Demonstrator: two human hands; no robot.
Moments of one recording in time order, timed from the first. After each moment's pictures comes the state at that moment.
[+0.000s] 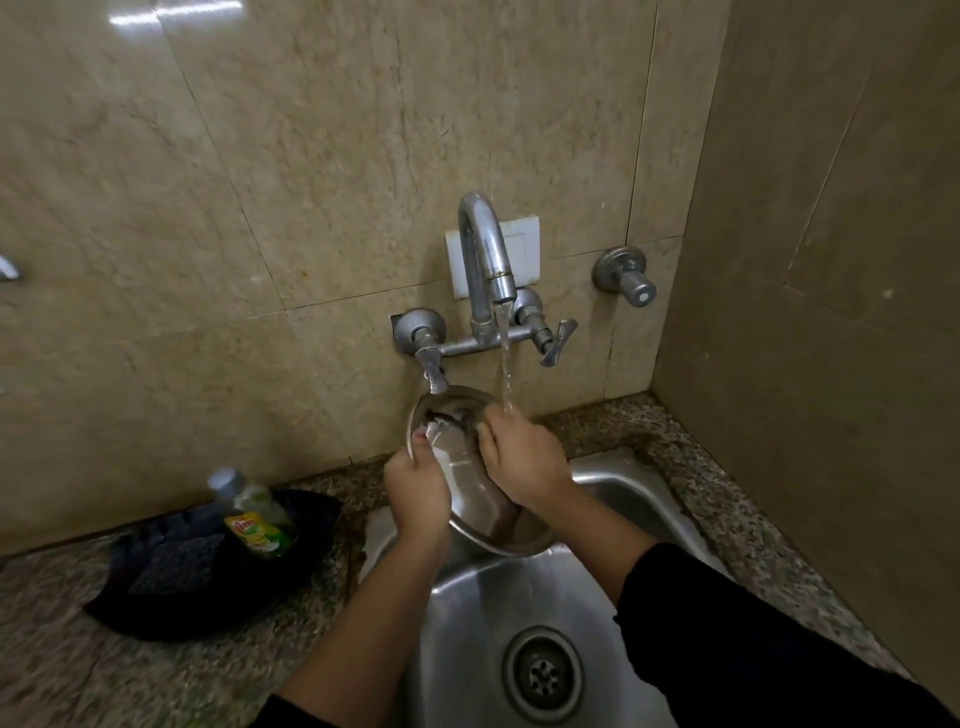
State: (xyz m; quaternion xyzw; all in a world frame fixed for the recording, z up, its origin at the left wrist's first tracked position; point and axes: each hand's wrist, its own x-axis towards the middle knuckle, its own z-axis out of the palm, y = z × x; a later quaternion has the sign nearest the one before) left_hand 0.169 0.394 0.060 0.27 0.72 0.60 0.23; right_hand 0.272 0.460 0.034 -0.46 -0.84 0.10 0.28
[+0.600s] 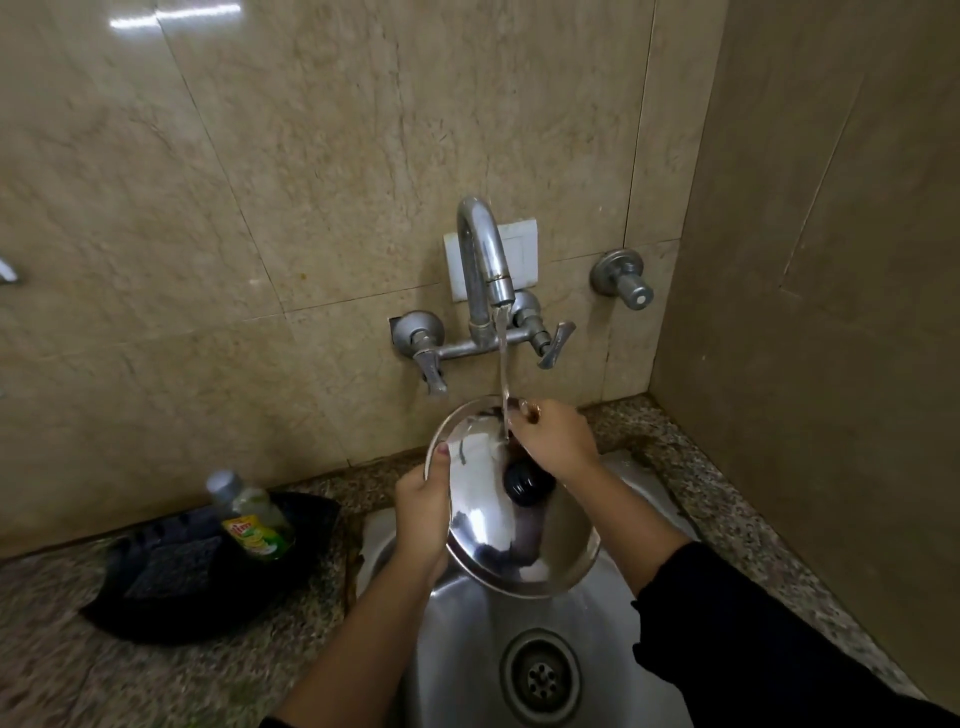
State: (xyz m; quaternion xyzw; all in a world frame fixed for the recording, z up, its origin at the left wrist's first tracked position) left_hand 0.171 0.382 0.043 0.30 0.68 0.58 0.35; right_hand 0.297 0.481 0.052 -0.59 -0.71 0.28 0.26
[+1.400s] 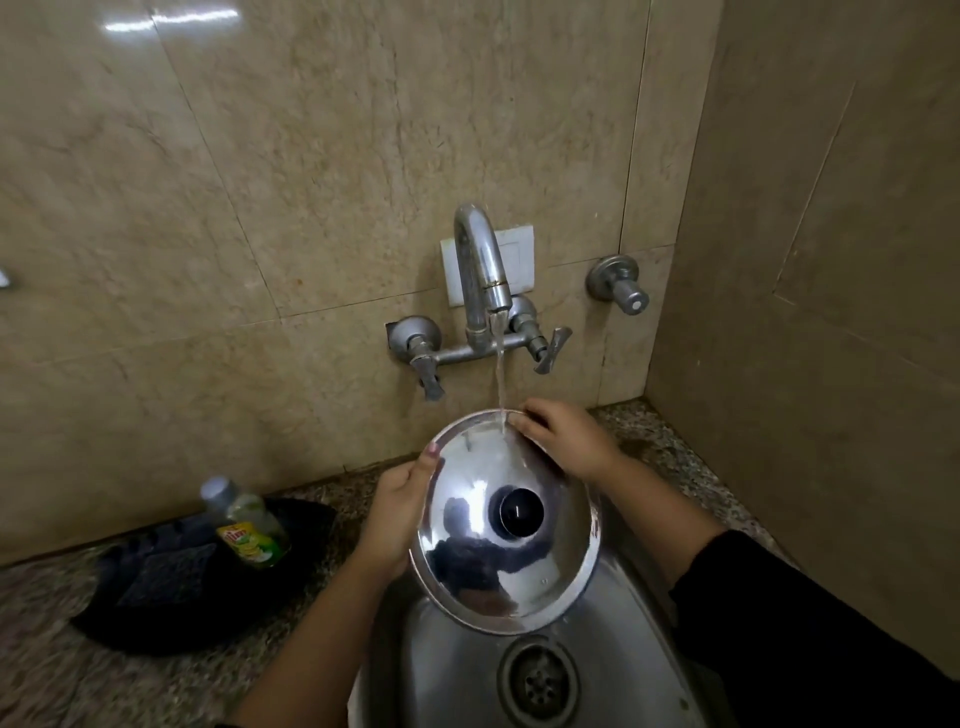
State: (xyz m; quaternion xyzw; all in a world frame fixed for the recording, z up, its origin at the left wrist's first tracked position) left_hand 0.140 0.377 0.050 0.40 0.61 0.54 0.41; right_hand 0.328 0.497 0.056 -0.40 -0.83 0.27 0.27
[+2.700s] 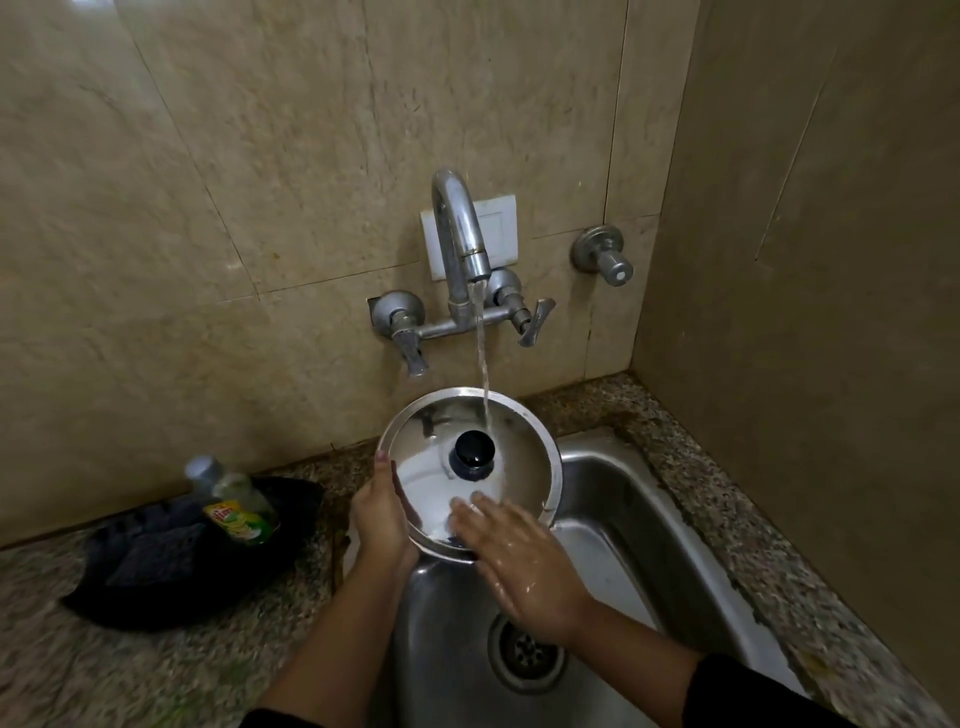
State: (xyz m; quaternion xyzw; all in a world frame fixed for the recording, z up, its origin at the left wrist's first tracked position) left_hand 0.156 0.372 0.021 0.13 0.65 0.65 0.38; right_hand 0.322 0.365 -0.048 -0.29 -0.93 0.08 0.23
